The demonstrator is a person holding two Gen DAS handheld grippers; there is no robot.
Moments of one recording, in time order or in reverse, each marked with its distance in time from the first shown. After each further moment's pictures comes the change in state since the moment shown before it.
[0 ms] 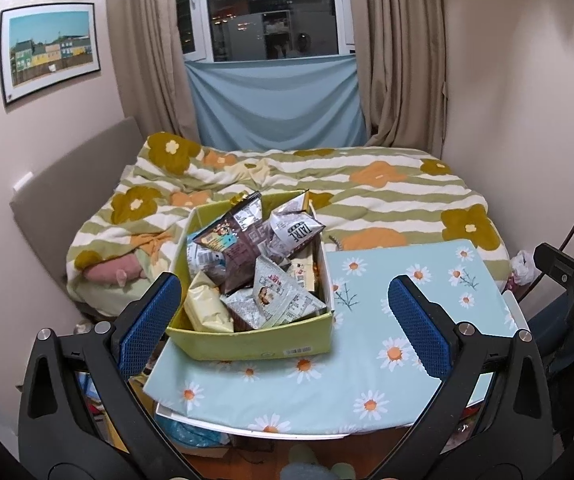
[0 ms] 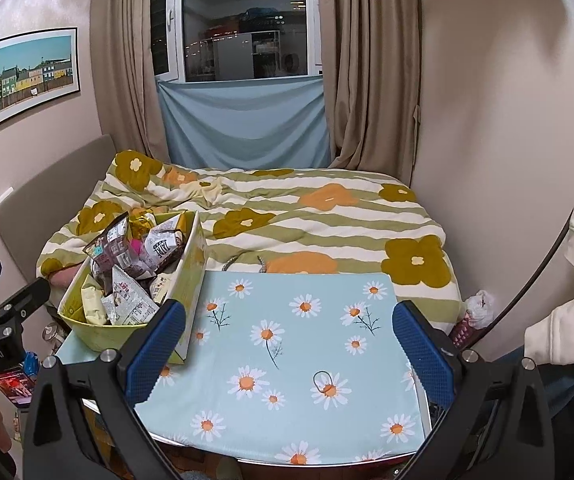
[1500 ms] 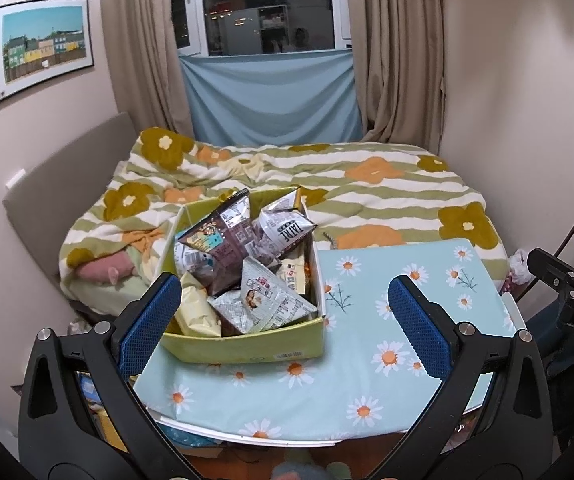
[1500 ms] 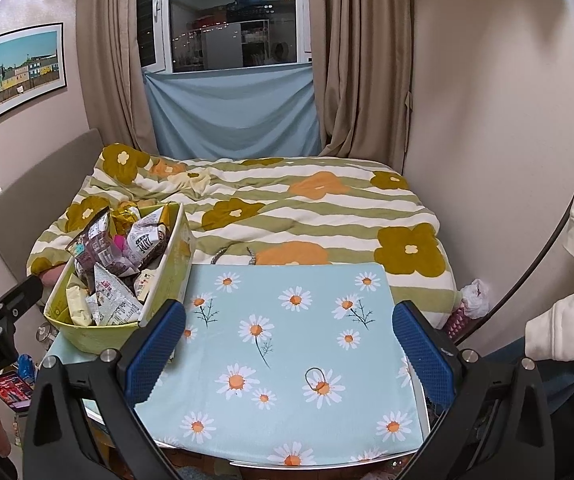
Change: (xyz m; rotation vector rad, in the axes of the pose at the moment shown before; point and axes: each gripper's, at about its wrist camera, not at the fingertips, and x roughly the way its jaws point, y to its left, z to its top) left arm 0.013 -0.002 0.000 0.002 0.016 -0.018; right arm 0.016 -0.006 0.001 0.025 0.046 -0.036
